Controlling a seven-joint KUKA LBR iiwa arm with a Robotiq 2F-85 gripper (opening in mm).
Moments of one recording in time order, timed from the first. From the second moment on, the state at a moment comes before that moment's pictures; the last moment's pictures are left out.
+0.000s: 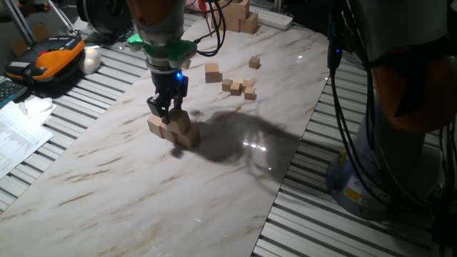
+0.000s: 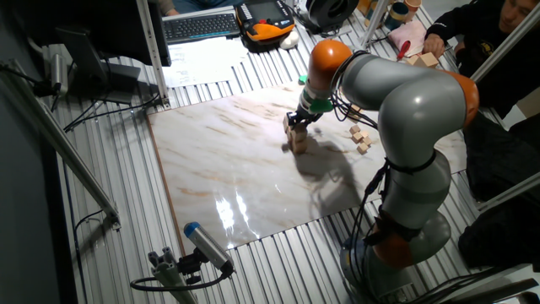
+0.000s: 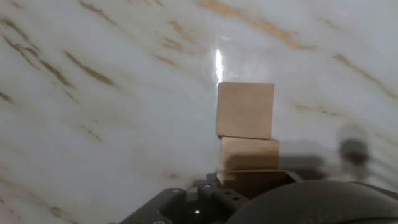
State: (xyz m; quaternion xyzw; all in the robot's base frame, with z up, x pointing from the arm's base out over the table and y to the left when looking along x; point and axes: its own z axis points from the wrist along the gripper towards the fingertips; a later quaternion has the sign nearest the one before) arm 0.533 0.079 0.102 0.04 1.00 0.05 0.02
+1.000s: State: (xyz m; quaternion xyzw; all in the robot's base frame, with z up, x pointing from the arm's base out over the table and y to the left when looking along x) arm 0.534 0.076 0.102 0.06 1.00 0.06 0.02
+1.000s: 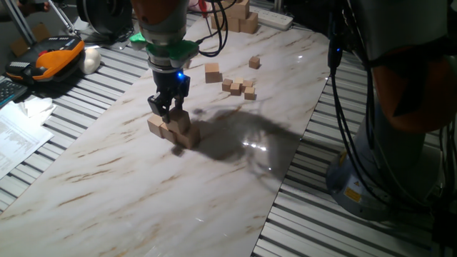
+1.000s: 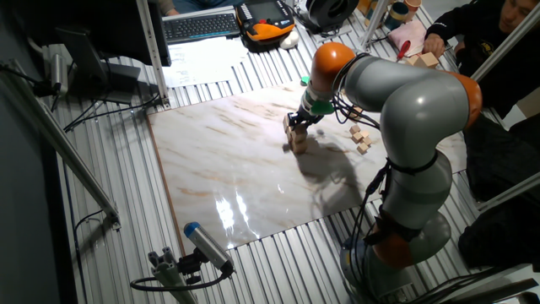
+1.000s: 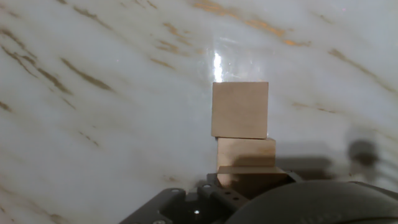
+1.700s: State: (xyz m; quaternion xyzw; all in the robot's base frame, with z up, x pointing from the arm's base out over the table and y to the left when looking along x) arm 0.533 0.079 0.104 0.07 1.00 0.04 0.05
